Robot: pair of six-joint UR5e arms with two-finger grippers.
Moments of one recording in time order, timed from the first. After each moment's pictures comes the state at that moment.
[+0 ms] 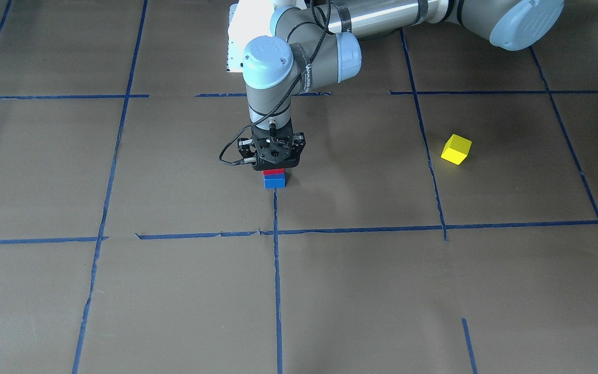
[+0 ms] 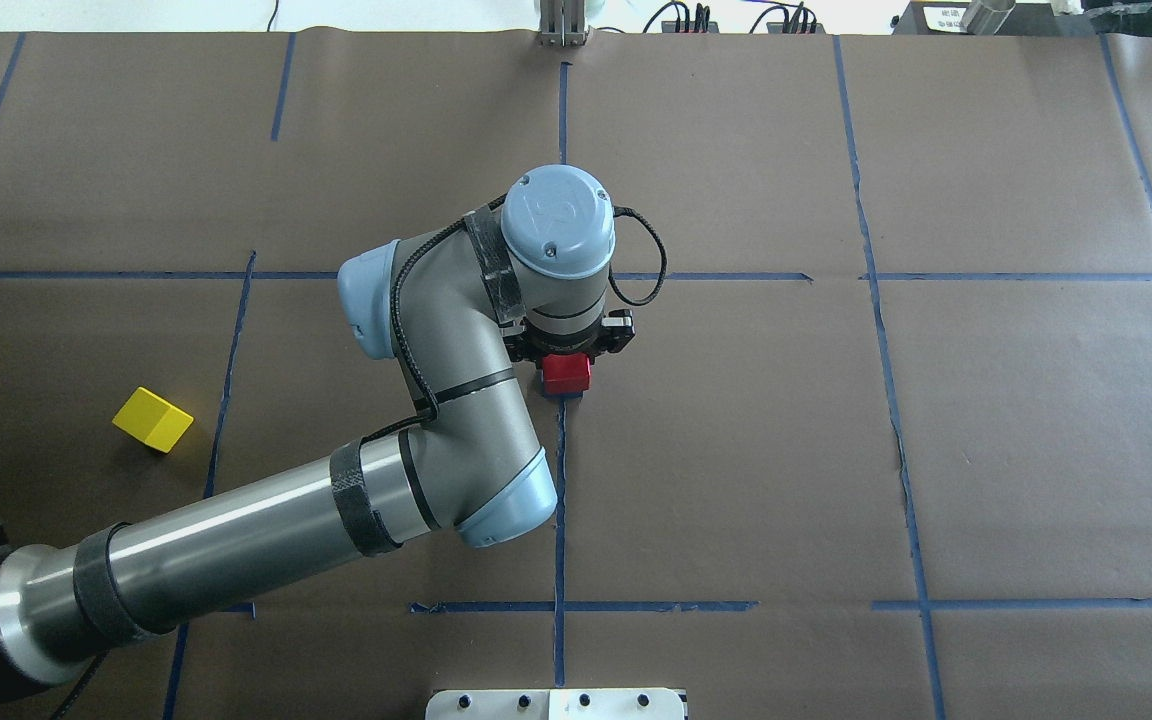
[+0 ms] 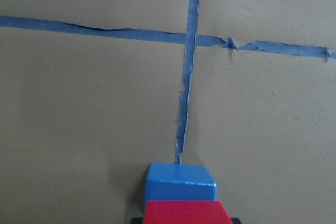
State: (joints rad) left arm -0.51 -2.53 -1.38 -1.57 -1.86 -1.31; right arm 1.60 -1.78 1.76 -1.59 2.35 -0.20
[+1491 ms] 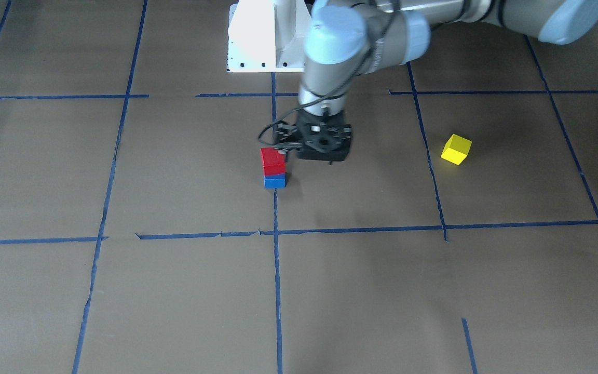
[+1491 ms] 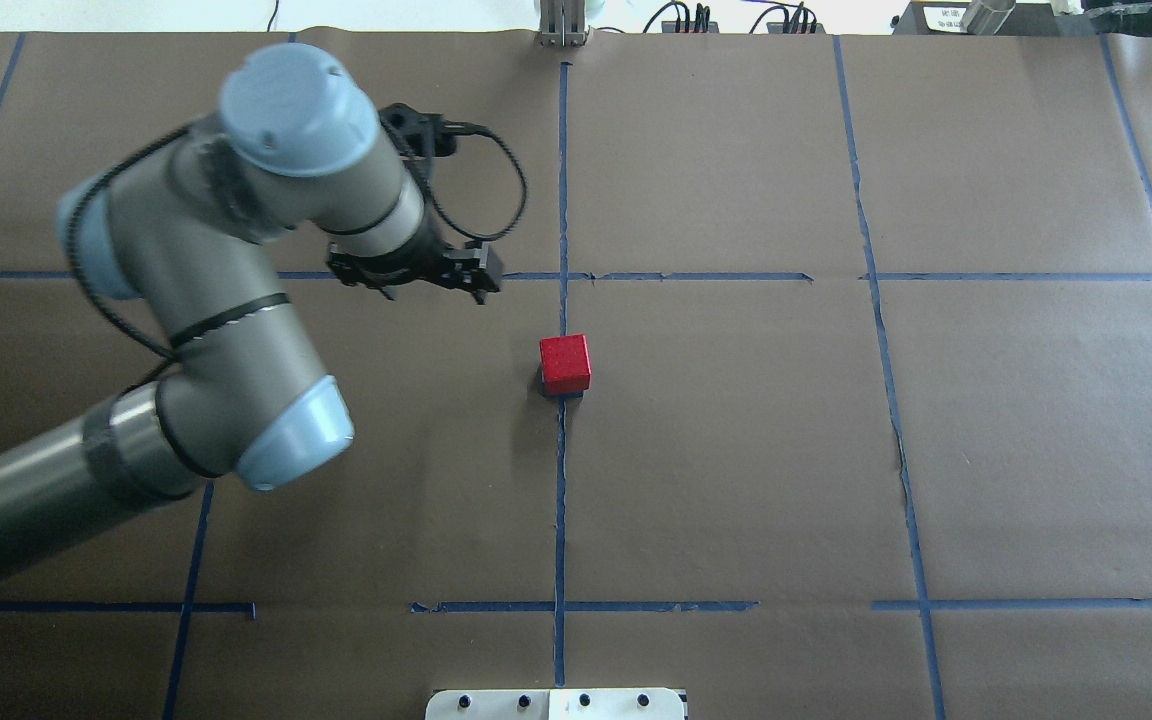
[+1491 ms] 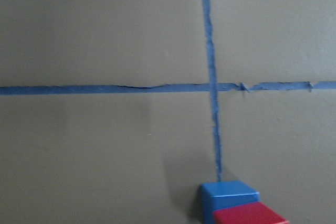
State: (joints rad) left arm -0.72 -2.21 -1.78 -1.55 -2.02 -0.97; right arm 1.60 -1.78 1.75 -1.59 2.35 -0.20
